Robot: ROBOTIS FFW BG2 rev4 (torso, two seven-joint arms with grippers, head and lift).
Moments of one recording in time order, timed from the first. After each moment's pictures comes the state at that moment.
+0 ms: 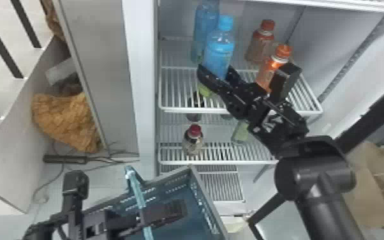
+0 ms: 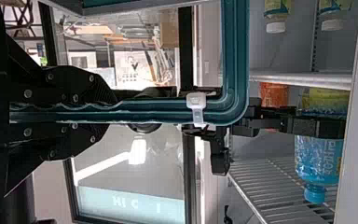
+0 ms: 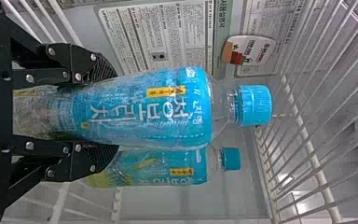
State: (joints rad) left arm 0.34 0.10 0.14 -1.85 1.15 1.41 -0.75; right arm -0.02 -0.19 0.09 -1.69 -0.25 0.11 0.48
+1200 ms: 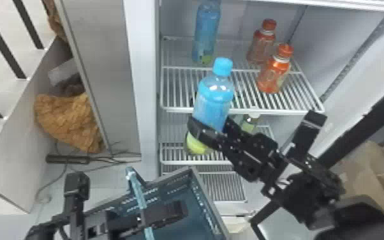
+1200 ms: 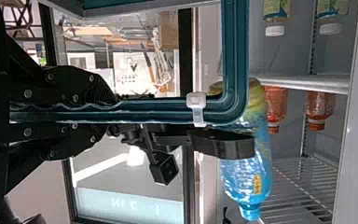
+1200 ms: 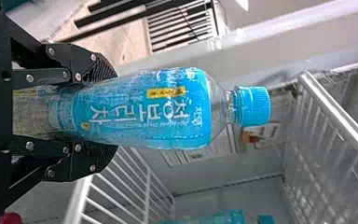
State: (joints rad) left arm 0.35 0.10 0.15 -1.85 1.14 1.41 -0.75; right arm 0.42 -0.23 0.04 -2.17 -0.37 0.36 0.59
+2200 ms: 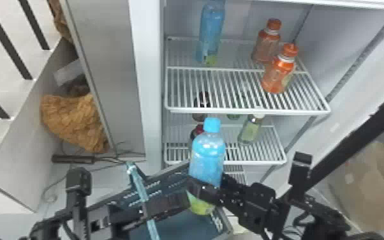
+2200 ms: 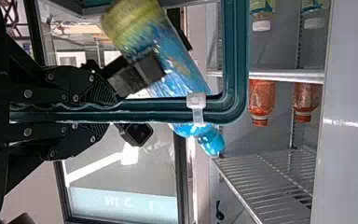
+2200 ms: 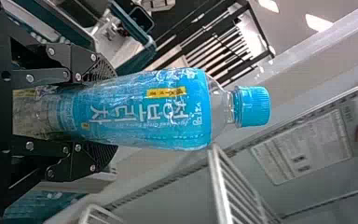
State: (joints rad) left arm 0.34 0.09 0.16 -1.85 1.15 1.39 -0.75; right arm 0.56 -0.22 0.00 -2.17 -0.40 0.57 0.74
